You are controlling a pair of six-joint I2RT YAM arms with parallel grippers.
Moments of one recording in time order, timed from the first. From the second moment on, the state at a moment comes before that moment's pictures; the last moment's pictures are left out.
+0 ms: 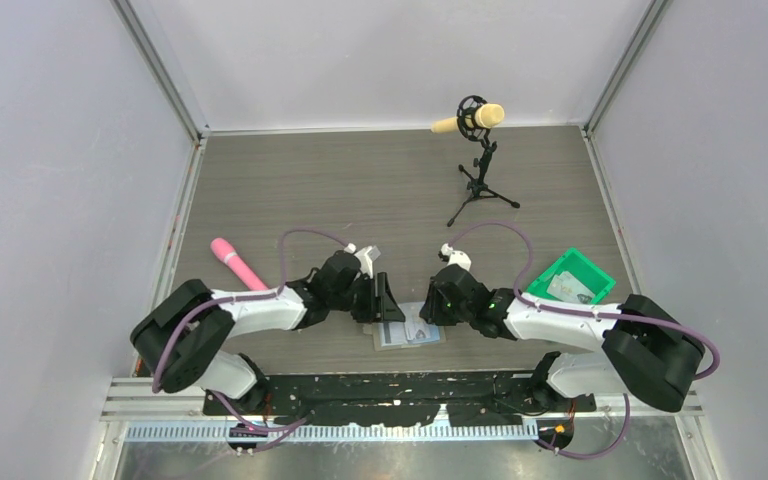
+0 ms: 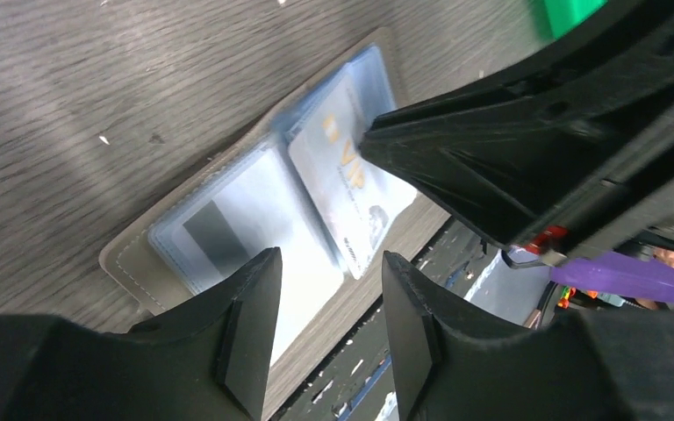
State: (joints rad) left arm -0.80 1.41 0.52 0.20 0.37 -0.86; right arm 0.89 1.27 0.48 -0.05 0.11 0.83
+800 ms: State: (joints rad) left arm -0.81 1.59 0.50 0.46 0.40 -1.00; right arm 0.89 1.25 0.44 -0.02 0.11 0.84
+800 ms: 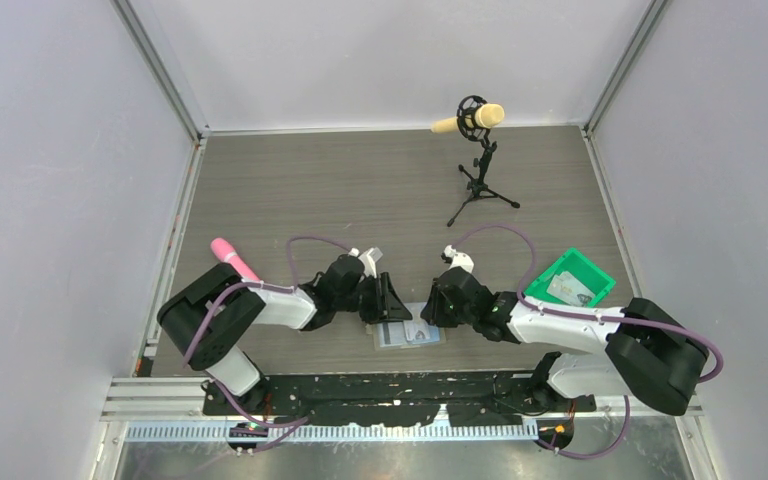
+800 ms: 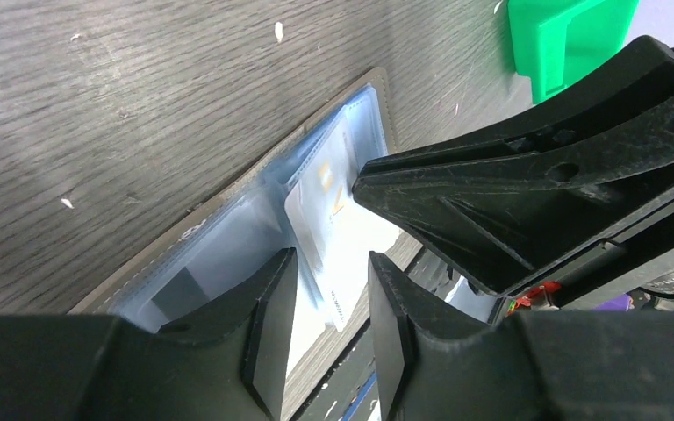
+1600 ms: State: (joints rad) left arm -0.81 1.56 0.46 0.46 0.39 -1.05; right arm 0.89 1.23 0.43 -0.01 0.11 0.85
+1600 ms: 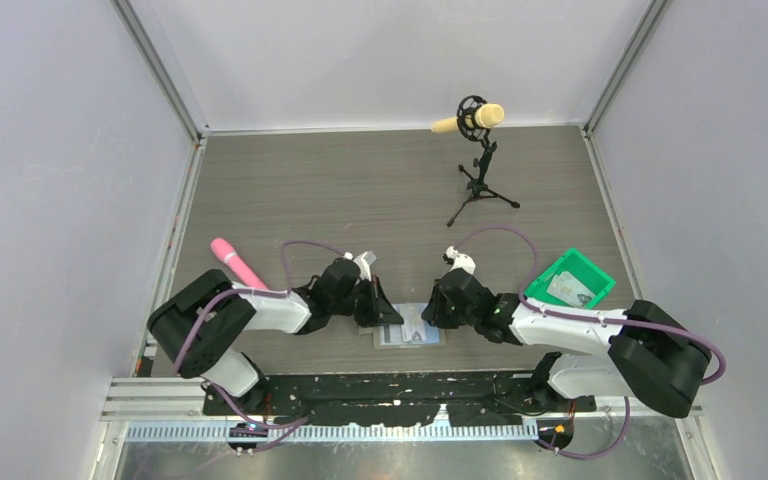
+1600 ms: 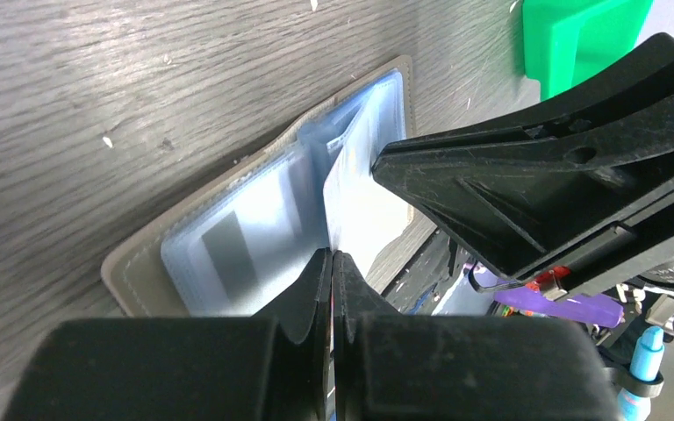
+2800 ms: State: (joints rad) left arm -0.80 1.05 0.48 -0.04 0.19 -0.94; right arm 0.89 0.98 0.49 -0.01 -0.04 0.73
